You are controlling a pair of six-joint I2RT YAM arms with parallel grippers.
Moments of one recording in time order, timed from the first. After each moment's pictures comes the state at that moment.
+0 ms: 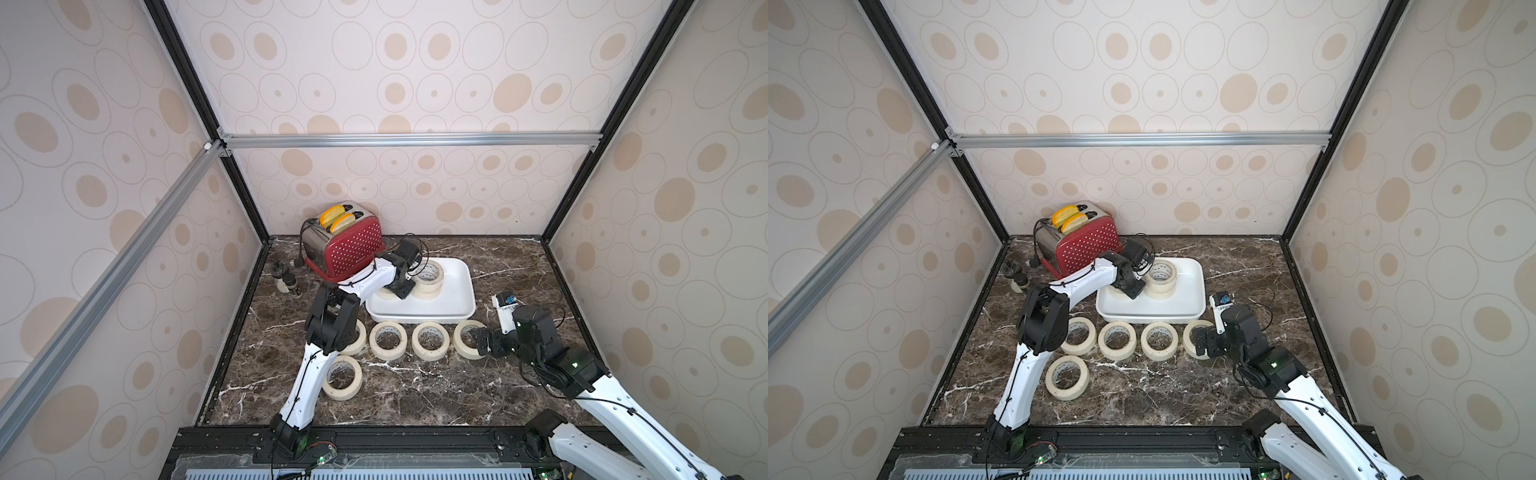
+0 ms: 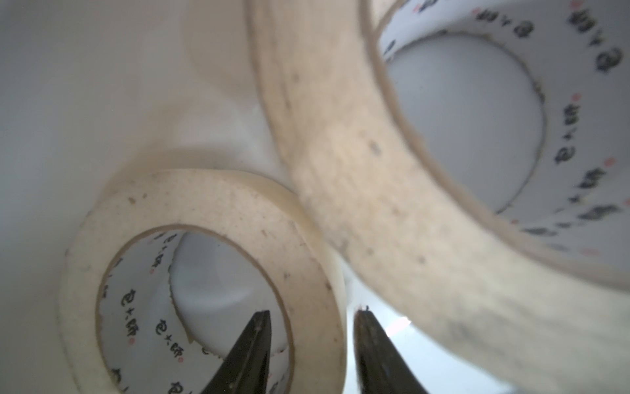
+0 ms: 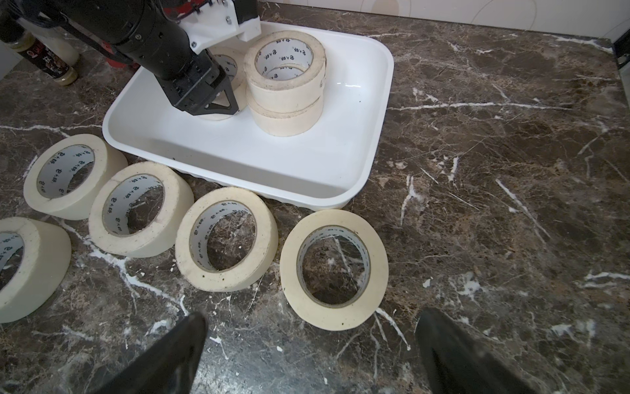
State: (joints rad) left arm -0.56 2.35 1.99 -0.84 -0.09 0.13; right arm 0.61 0.77 0.72 -0.65 0.13 0.20
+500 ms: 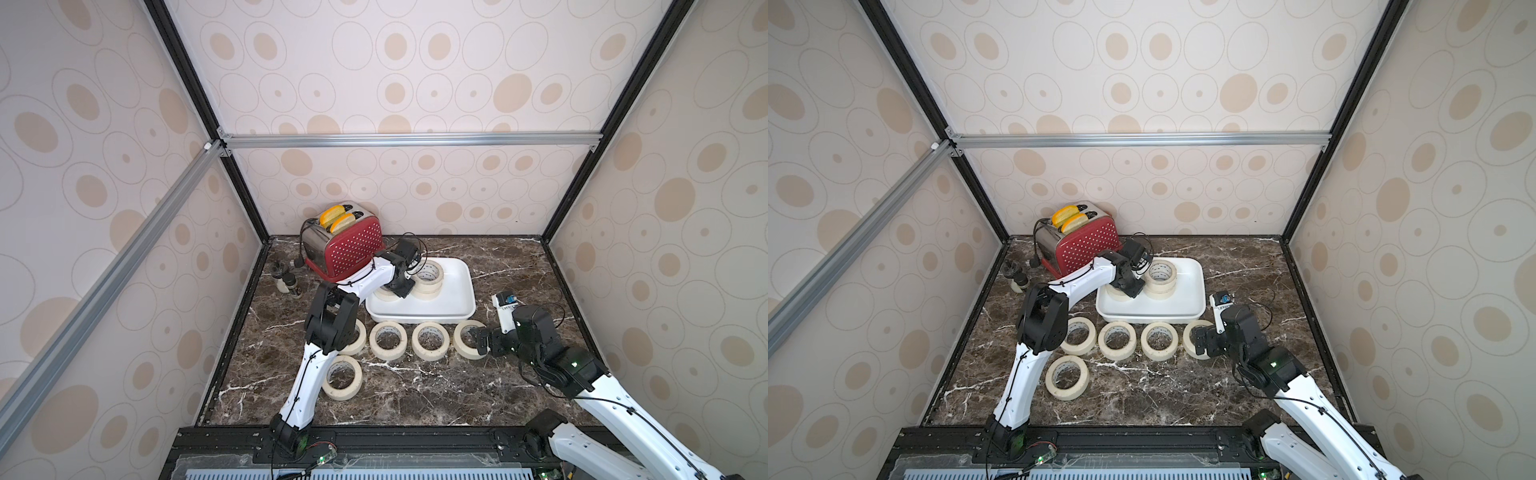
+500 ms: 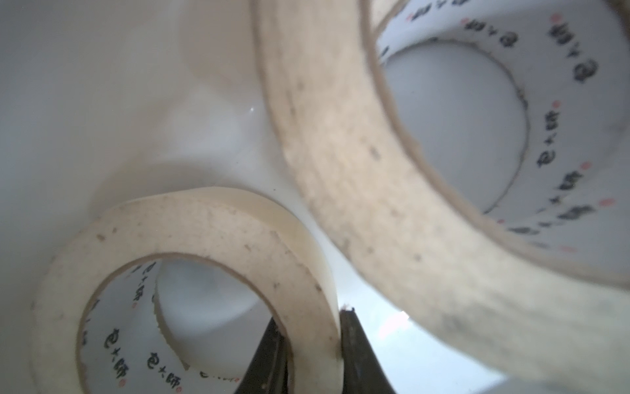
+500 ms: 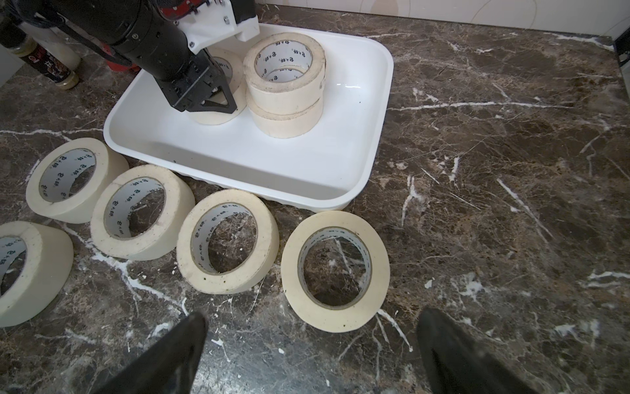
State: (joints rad) left arm -0.56 2.35 2.00 -0.84 -0.06 0.12; right arm 0.61 0.77 0.72 -0.65 0.13 0.21
